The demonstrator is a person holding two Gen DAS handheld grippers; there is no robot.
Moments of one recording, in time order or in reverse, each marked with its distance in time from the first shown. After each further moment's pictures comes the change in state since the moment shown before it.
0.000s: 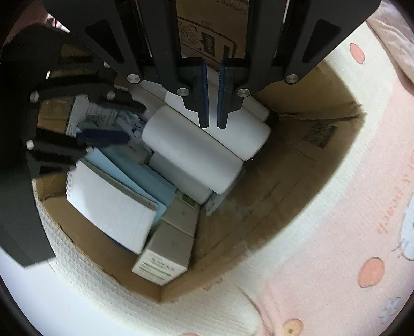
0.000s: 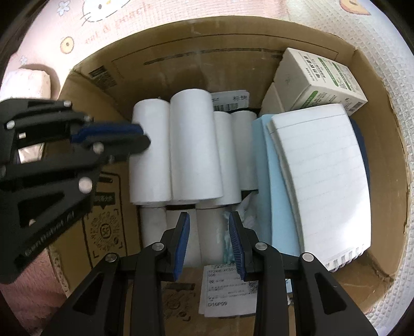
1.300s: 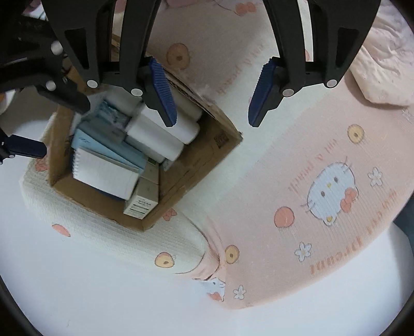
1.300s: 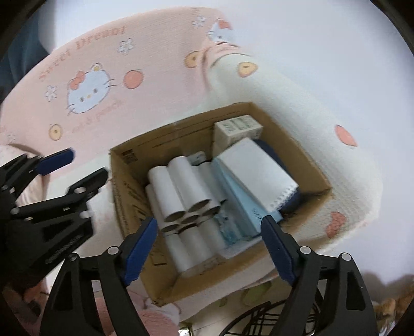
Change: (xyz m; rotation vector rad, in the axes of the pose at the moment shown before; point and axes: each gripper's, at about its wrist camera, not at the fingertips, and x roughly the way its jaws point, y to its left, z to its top) left arm -0.126 0.001 -0.056 -0.036 -0.319 0.237; right arm -0.123 0.046 -0.039 0.418 -0.436 -0.216
